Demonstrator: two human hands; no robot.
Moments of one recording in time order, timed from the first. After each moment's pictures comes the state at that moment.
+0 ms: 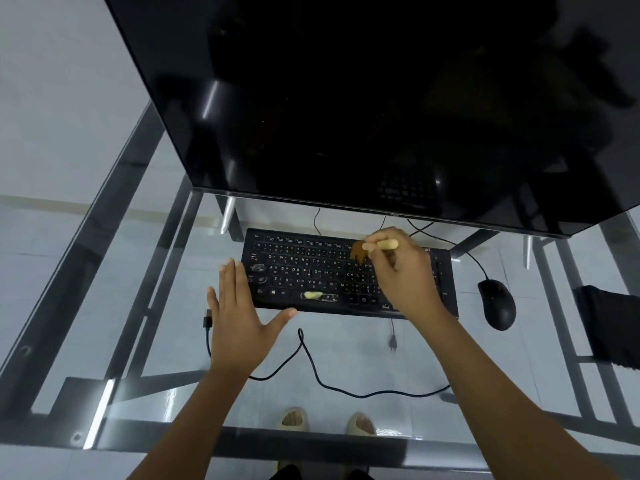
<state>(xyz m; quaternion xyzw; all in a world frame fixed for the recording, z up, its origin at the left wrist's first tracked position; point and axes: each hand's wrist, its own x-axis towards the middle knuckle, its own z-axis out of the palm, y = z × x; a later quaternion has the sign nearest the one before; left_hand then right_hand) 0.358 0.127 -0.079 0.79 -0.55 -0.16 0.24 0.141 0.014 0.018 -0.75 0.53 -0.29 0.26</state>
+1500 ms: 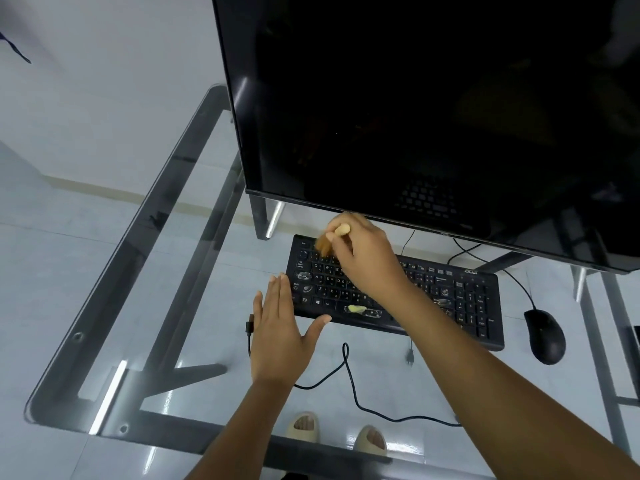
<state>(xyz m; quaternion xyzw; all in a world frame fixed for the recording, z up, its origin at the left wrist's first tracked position) 0.364 0.133 -0.087 0.80 -0.52 -0.16 0.26 0.267 -0.007 0.016 -0.83 0.45 -0.20 0.27</state>
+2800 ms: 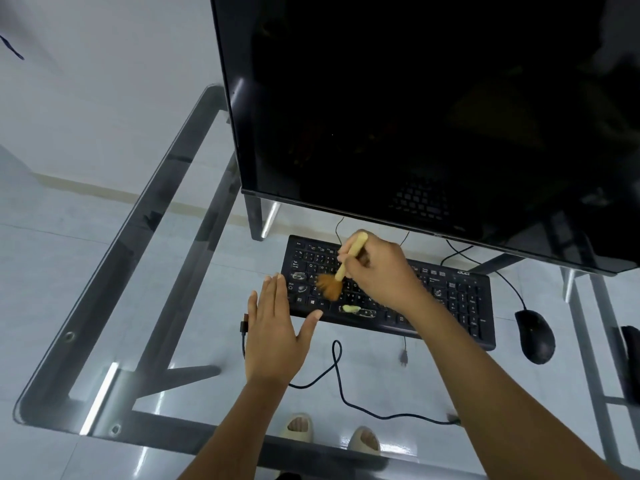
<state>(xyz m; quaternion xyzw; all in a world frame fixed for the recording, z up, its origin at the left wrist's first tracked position) 0.362 0.132 -0.089 0.80 -0.52 -0.14 0.26 0.233 -0.001 0.020 -0.77 0.50 -0.15 0.37</state>
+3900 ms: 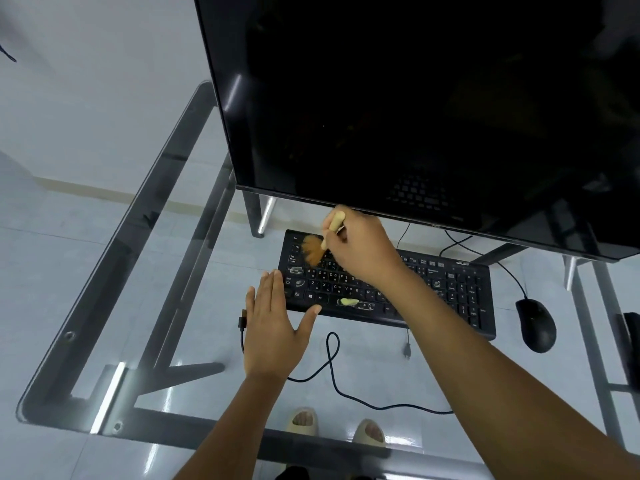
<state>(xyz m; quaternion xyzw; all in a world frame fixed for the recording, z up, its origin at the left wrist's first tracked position) 0.363 0.134 -0.087 0.80 -0.51 -0.14 0.28 0.262 -0.018 0.016 -0.81 0.47 -0.17 0.30</state>
